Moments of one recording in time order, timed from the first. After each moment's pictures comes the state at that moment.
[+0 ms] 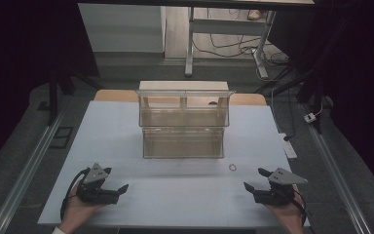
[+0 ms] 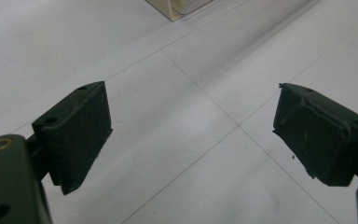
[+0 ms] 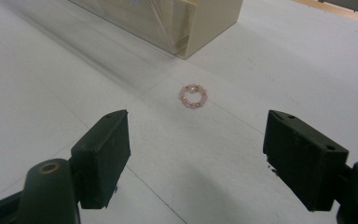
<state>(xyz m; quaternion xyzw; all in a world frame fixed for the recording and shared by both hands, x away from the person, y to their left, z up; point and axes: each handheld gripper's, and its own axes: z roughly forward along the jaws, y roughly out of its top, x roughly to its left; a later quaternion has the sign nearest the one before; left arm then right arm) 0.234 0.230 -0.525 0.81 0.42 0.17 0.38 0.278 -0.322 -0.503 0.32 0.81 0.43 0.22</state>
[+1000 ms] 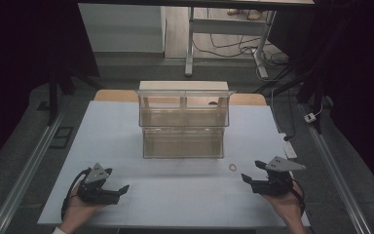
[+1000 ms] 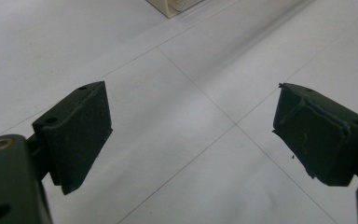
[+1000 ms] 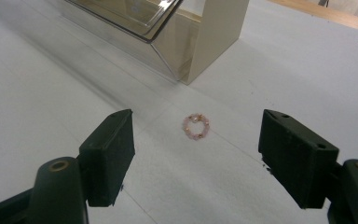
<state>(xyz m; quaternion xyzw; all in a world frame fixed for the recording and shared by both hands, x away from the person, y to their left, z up) 0.235 0.228 -0.526 0.81 0.42 0.16 0.38 0.293 -0.306 -0.471 0.34 0.82 0.42 0.20</state>
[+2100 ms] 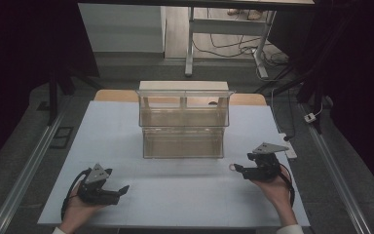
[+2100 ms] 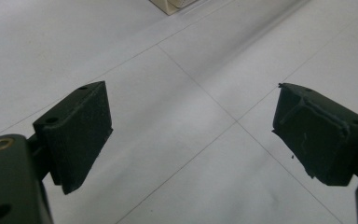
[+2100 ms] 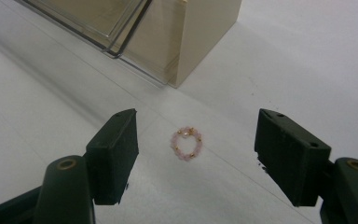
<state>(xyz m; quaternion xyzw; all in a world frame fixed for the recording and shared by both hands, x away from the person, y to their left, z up) 0.235 0.228 -0.527 0.81 0.42 0.16 0.37 0.335 -0.280 -0.469 0.38 0.84 0.36 0.17</state>
